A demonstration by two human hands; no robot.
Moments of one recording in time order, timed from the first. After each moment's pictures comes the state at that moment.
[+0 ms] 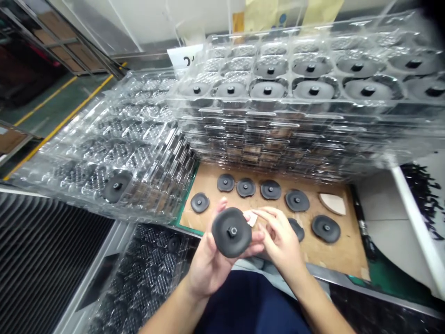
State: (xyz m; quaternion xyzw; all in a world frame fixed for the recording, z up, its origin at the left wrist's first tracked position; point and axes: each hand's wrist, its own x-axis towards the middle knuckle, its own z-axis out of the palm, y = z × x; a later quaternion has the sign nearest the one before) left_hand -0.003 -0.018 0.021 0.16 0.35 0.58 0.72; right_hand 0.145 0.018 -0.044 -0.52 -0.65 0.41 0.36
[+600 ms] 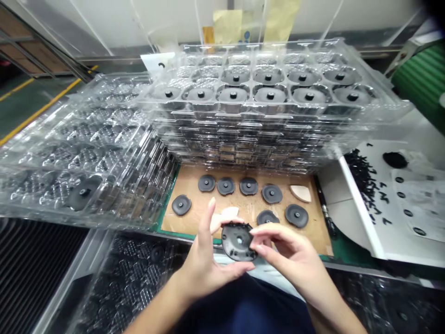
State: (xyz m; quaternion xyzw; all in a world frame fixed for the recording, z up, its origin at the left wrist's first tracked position) left_hand 0.000 -0.014 0.007 0.69 0.43 0.44 0.38; right_hand 0.189 -0.006 0.019 -0.46 -0.49 0.63 0.39
